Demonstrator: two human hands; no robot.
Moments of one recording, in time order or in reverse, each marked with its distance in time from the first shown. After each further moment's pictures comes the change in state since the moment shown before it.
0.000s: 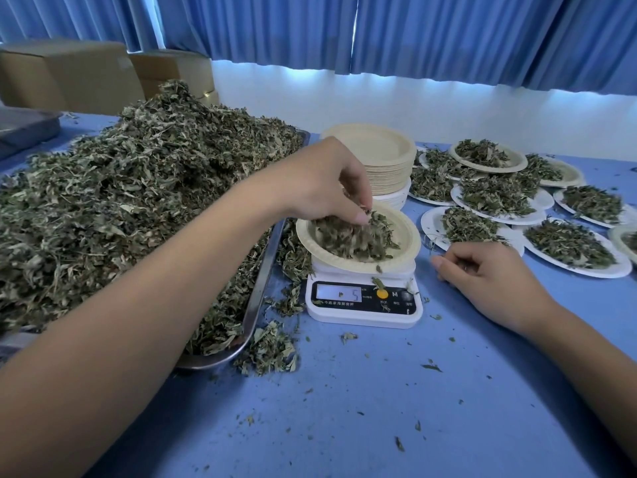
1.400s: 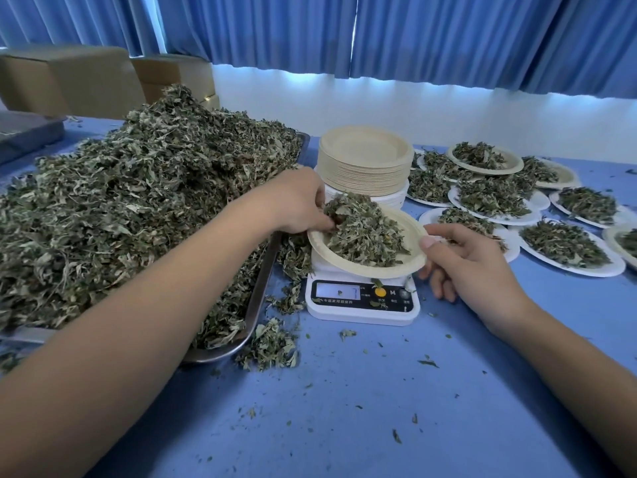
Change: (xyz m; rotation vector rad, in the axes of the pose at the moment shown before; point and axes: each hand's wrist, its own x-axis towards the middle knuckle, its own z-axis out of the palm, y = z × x) left_hand 0.007 -0.031 0.012 0.304 -0.015 -0.261; right_hand 0.004 -0.025 0.018 0.689 0.071 0.230
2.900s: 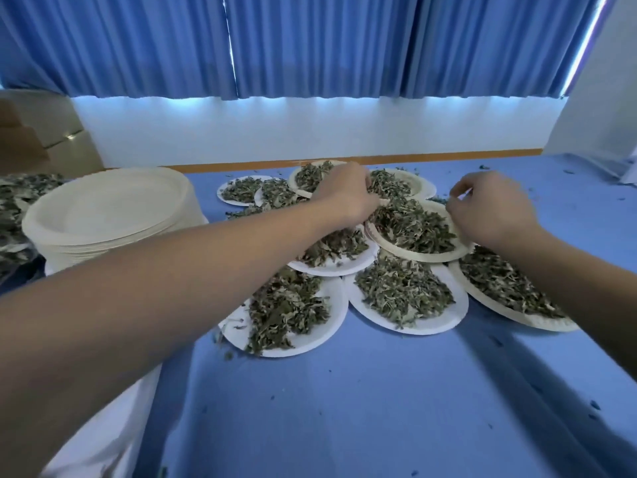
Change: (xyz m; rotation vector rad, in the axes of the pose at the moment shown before) left_hand 0.248 0.301 0.118 -0.241 0.148 0.350; right_hand 0.150 0.050 -0.305 -1.015 0.517 0.155
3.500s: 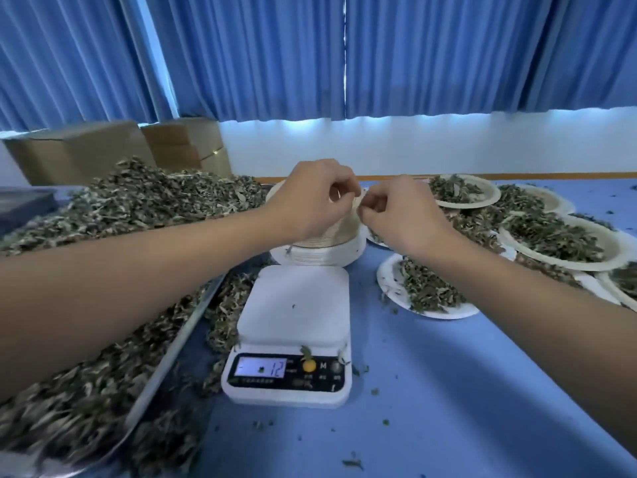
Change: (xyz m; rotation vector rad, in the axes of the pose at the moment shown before) left_hand -0.198 -0.107 -0.184 0.159 0.280 0.170; right_hand -0.142 -0.263 0.015 0.470 -0.208 -0.577
